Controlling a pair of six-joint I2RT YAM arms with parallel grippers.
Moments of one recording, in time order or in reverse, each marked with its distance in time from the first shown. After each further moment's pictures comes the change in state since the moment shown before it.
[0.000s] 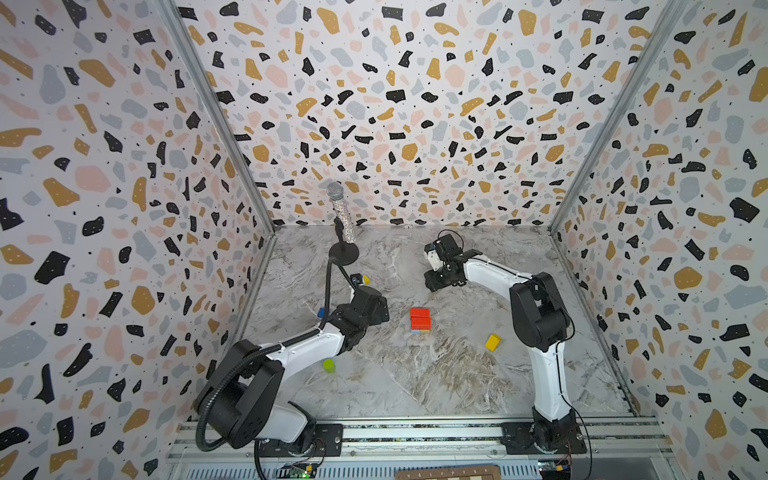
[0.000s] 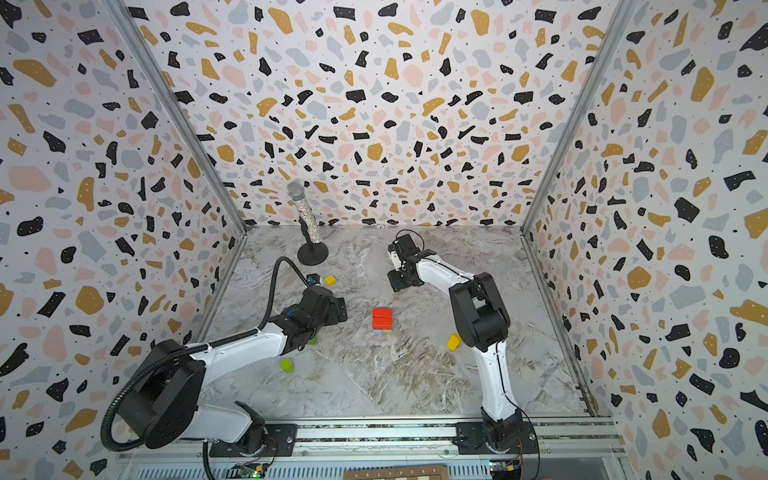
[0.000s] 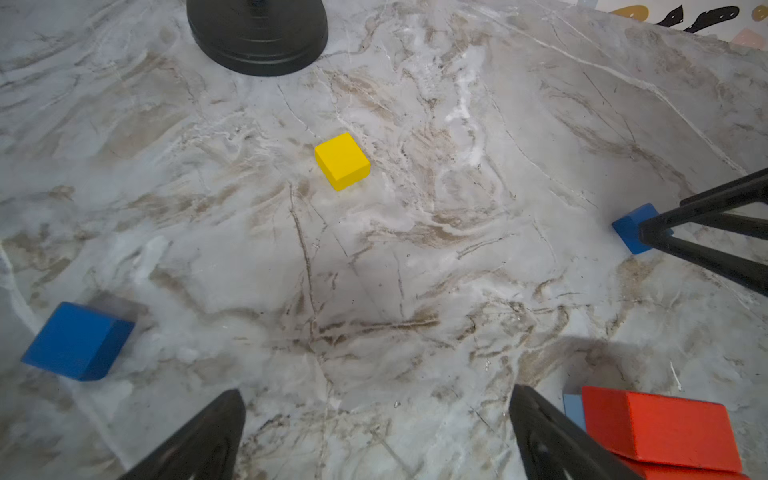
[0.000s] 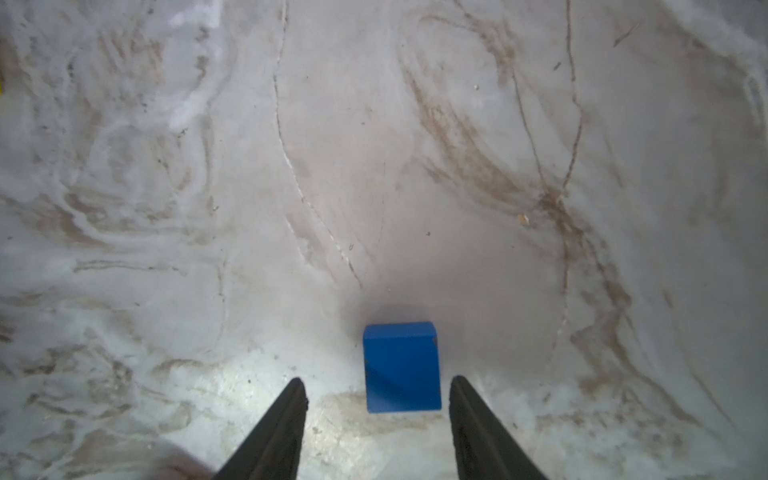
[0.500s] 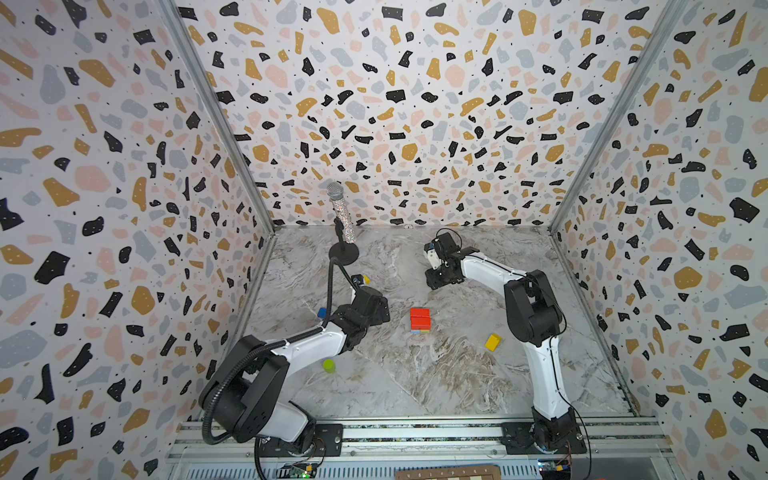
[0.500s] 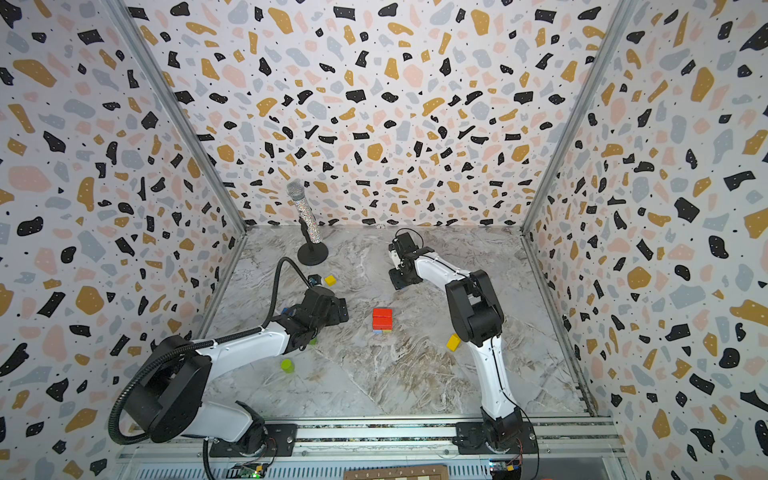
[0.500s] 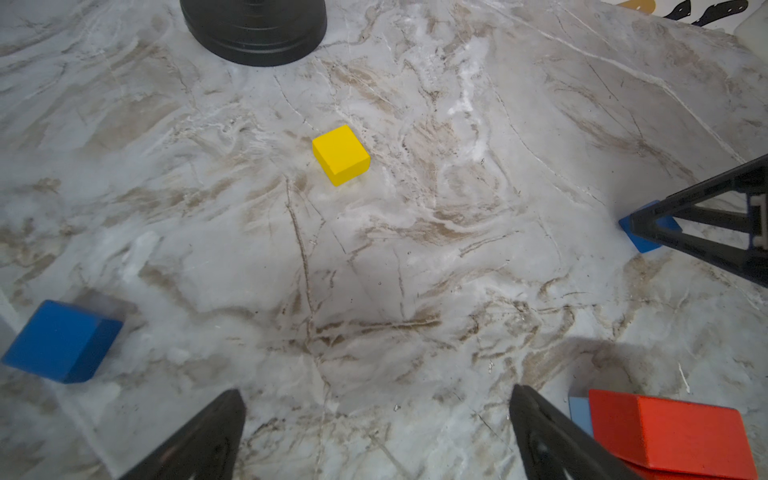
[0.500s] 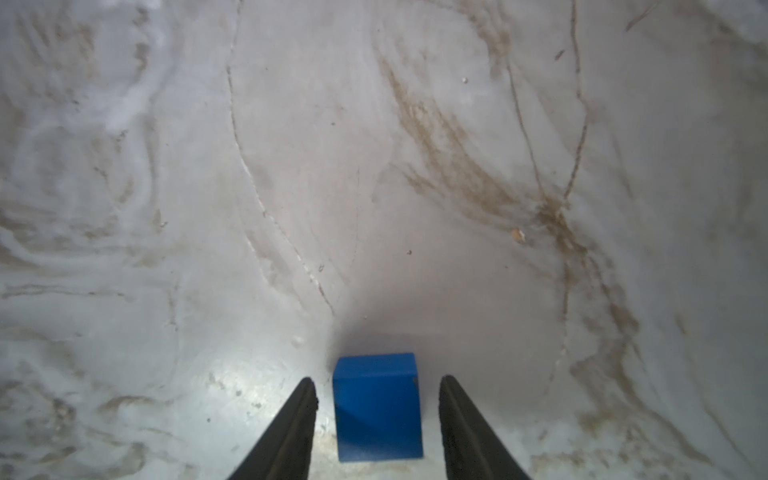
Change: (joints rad) left arm 0.003 0.005 -0.010 0.014 0.000 -0.005; right arm -0.012 0.071 0.060 -0.033 0.005 -0.009
